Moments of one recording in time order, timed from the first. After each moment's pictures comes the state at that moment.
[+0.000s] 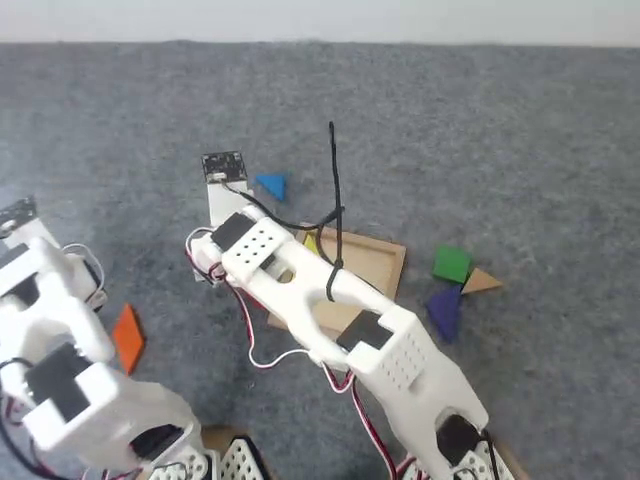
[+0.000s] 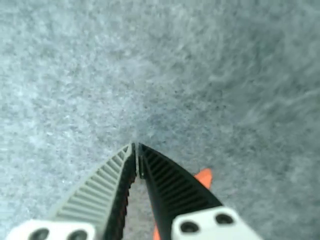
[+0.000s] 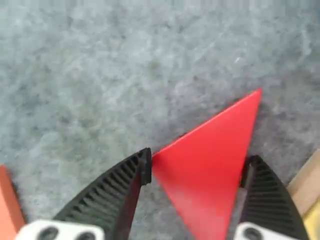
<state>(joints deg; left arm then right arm) -47.6 5.2 32.8 60.2 -1.2 -54.2 40.7 -22.7 60.3 -38.5</state>
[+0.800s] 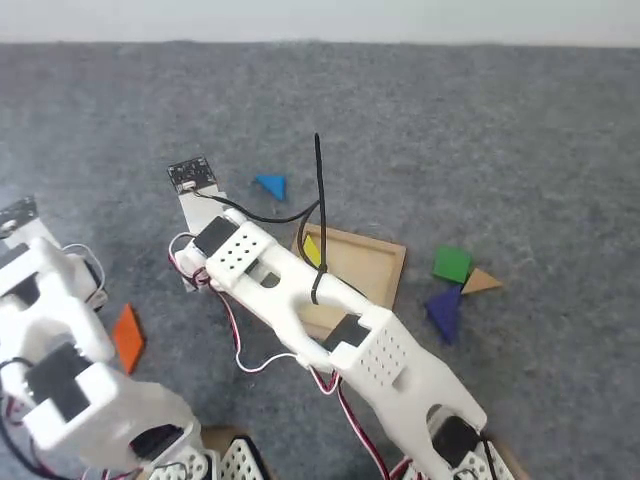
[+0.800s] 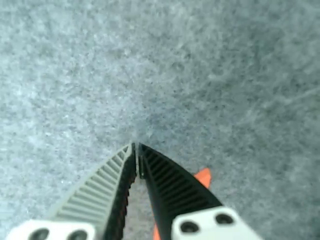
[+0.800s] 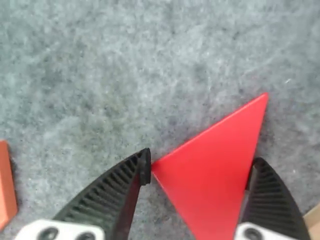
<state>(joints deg) -47.6 5.2 32.8 60.2 -1.2 -56.5 48.8 -34.7 65.3 -28.6</state>
